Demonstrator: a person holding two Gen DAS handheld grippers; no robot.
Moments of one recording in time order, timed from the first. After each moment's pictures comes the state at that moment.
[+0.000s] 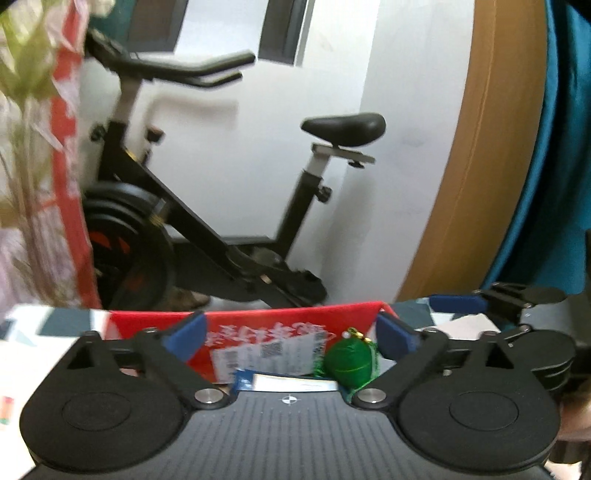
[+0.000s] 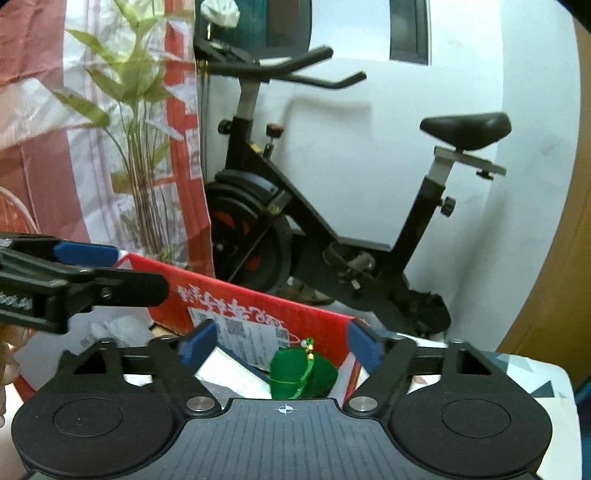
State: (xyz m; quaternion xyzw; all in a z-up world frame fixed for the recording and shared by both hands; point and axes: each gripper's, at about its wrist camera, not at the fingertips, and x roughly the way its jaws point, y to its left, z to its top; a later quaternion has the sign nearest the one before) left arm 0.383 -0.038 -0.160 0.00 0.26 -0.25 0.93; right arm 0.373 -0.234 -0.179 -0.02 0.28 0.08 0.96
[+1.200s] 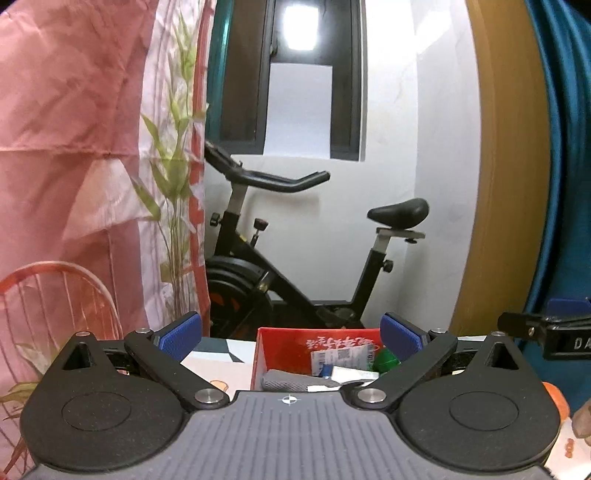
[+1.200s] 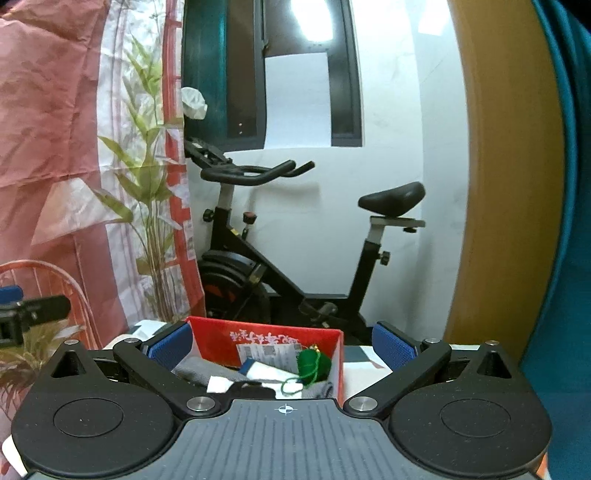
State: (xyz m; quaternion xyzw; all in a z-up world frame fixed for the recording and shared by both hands) left arm 0.153 0.055 -0.050 0.01 0.14 -0.12 0.98; right arm 0.138 -0.181 -0.061 0.02 0.17 -0.01 0.98
